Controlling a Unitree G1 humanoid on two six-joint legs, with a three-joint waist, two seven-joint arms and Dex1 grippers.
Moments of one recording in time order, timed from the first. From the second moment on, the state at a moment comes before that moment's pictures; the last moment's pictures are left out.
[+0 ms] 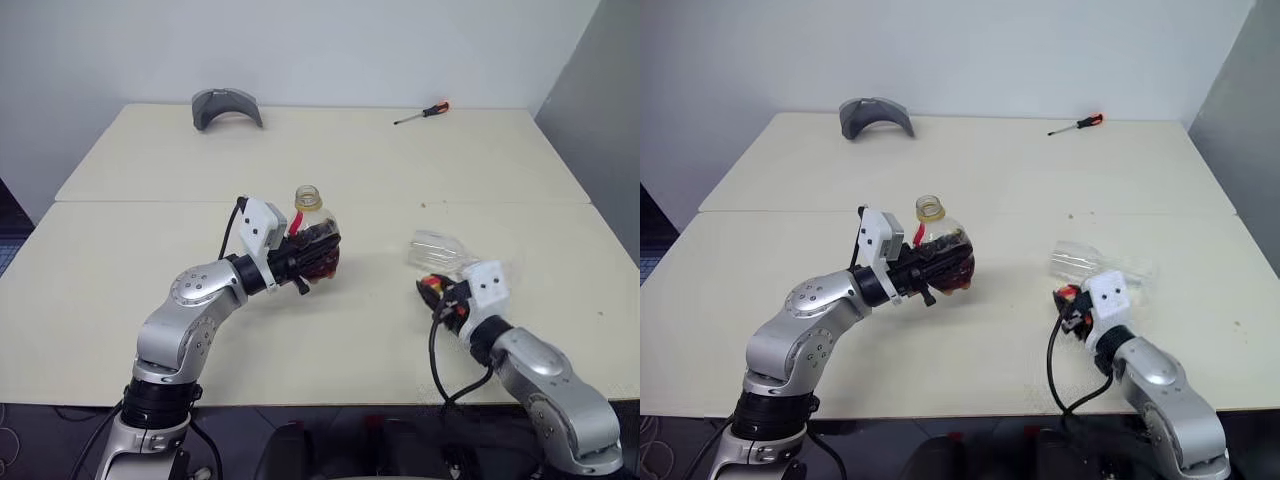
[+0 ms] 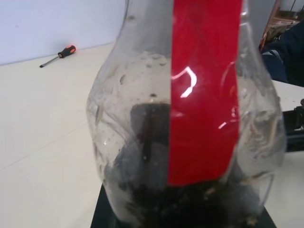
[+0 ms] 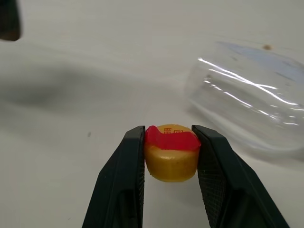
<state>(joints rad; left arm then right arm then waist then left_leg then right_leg) -0.36 0.43 -0.02 -0.31 -0.47 0.54 -0.69 0.04 -0.41 0.06 -0.62 0.30 0.65 0.31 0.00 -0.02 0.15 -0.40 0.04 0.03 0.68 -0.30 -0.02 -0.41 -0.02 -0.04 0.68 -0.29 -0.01</state>
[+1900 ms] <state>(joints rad) -0.49 0.51 0.32 0.20 -0.30 0.30 -0.32 -0.54 -0.32 0.07 -0.48 0.58 0.71 0.57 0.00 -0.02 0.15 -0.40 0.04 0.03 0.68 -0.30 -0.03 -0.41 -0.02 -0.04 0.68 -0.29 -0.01</state>
